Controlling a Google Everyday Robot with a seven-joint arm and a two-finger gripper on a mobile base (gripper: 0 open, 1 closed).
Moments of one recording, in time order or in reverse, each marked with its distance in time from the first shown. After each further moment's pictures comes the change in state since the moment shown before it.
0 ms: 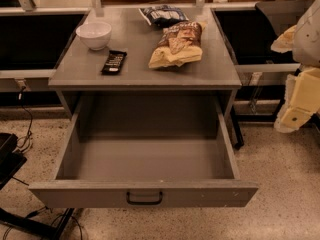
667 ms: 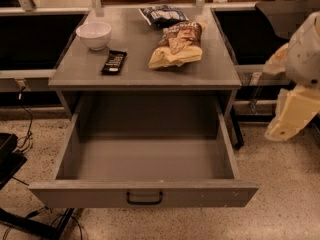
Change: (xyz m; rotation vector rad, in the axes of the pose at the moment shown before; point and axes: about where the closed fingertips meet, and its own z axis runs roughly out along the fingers) arm 0.000 0.018 0.013 0.011 0.020 -0.016
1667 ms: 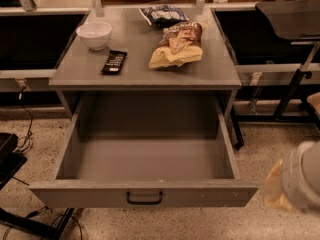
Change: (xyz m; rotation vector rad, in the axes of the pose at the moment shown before) arm 0.061 0.129 0.099 -0.010 0.085 0.031
